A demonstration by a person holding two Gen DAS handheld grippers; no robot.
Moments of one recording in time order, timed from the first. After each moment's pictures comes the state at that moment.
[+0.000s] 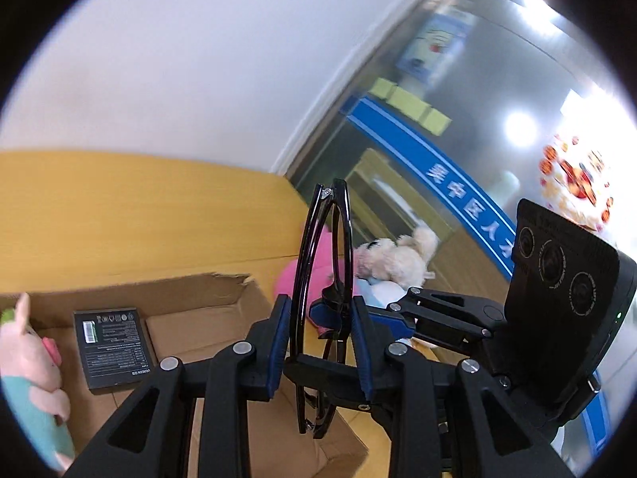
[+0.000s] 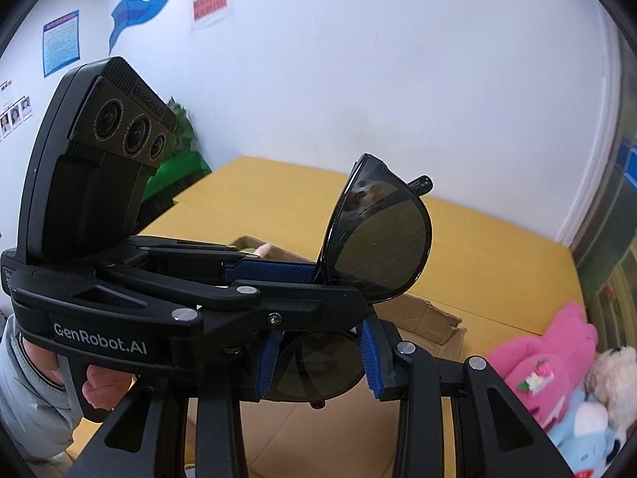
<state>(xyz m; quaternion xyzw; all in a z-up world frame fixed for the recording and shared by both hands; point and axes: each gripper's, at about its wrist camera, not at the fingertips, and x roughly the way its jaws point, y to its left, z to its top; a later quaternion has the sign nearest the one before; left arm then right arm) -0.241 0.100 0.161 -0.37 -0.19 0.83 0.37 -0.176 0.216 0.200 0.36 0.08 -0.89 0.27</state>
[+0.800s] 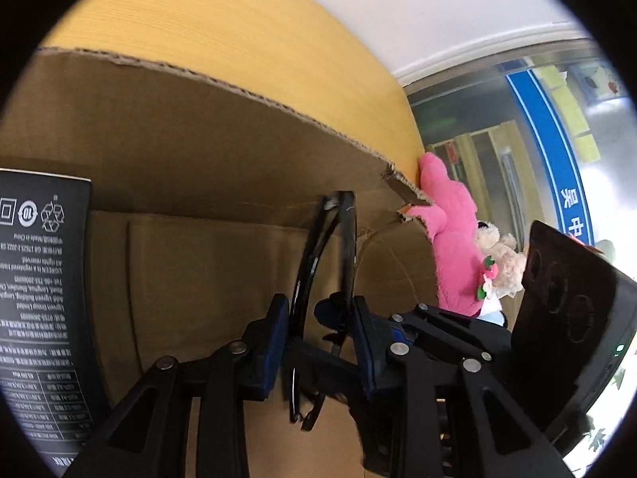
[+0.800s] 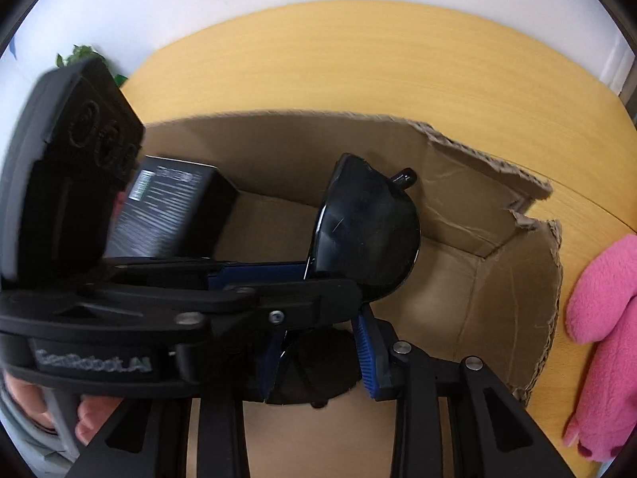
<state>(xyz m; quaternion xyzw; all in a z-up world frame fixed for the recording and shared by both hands) -0.357 0.133 -0.060 -0.56 -0.30 0.72 0.28 -0.340 0.235 -0.041 0.60 0.04 -0.77 0.22</state>
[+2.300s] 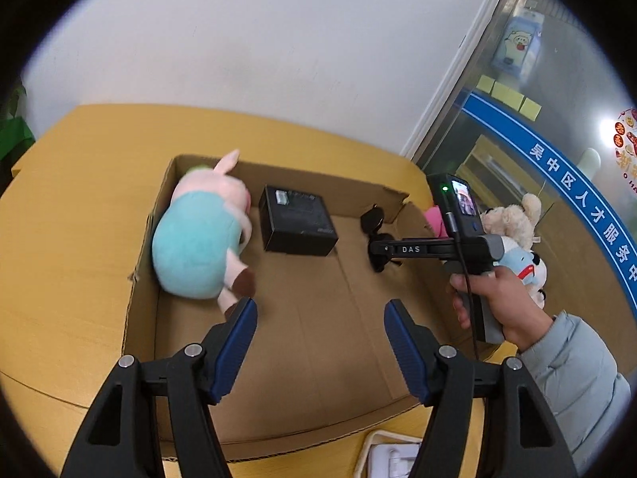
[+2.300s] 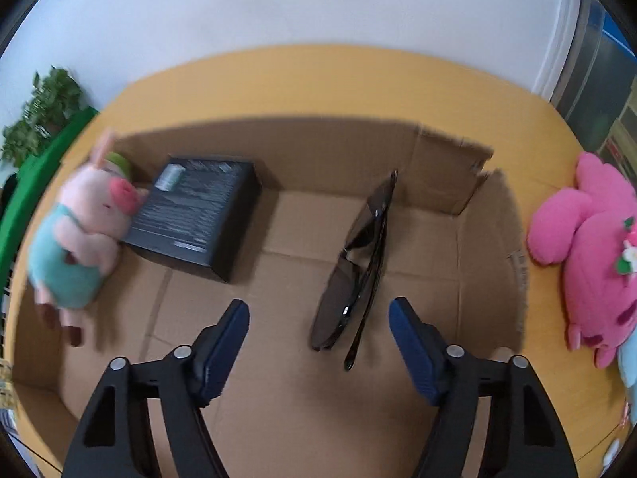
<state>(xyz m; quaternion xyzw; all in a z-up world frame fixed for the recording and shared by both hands) -0.071 -0.035 0.078 -0.38 -0.14 0.90 0.16 -0.275 0.198 -0.034 0.52 0.04 -0.84 0.12</state>
